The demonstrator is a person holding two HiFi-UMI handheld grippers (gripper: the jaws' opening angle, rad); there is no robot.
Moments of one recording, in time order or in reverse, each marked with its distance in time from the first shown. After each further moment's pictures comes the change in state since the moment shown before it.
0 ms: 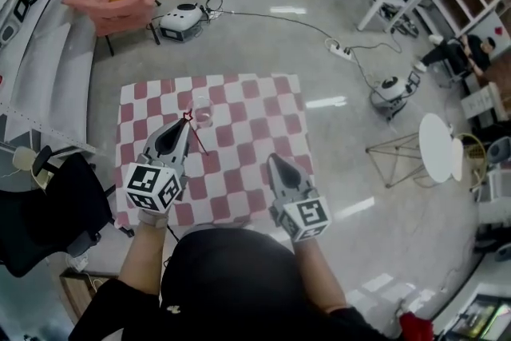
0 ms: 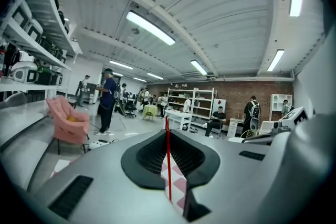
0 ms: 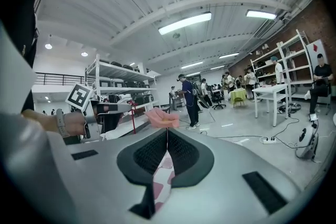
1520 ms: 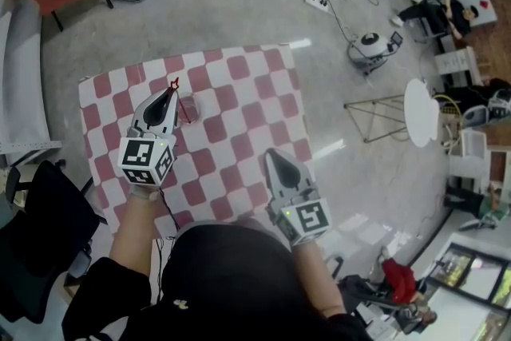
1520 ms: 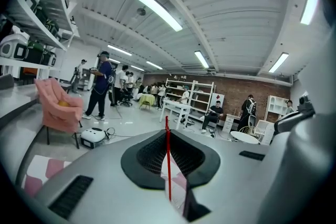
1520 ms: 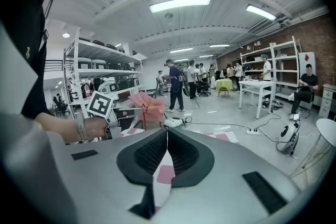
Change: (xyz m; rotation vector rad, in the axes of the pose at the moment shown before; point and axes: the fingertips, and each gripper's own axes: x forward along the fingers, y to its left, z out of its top) left arm 0.140 0.121 -0.080 -0.062 0.102 -0.072; right arm 0.094 -0.008 -0.022 0.001 0.187 -0.175
